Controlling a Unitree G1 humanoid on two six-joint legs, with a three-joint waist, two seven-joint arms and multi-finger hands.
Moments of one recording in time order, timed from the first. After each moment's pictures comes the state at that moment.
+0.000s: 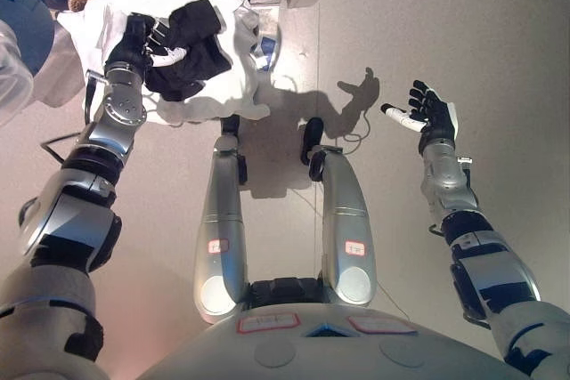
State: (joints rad) left arm -0.74 0.64 -0.44 0.92 -0.20 -0.16 0.24; right arm -0.41 -0.47 0.19 0.95 0.38 -0.28 -0.19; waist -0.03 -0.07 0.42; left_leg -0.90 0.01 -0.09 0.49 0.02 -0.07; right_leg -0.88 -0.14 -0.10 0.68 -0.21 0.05
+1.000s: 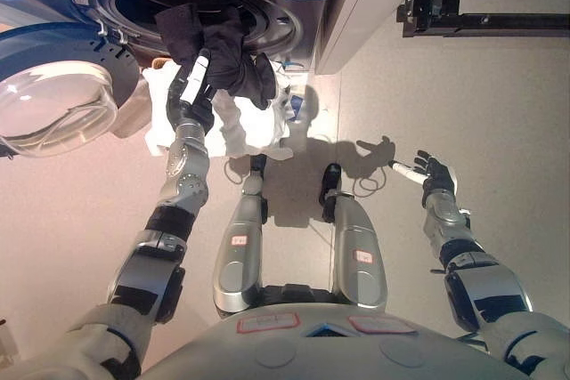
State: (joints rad) left arm -0.41 0.24 -0.17 0.58 -1.00 -0.28 0.15; right arm -0.33 -0.43 0.12 1.23 0.38 -0.22 -0.16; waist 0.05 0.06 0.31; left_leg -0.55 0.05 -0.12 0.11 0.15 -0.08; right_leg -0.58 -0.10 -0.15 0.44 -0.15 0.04
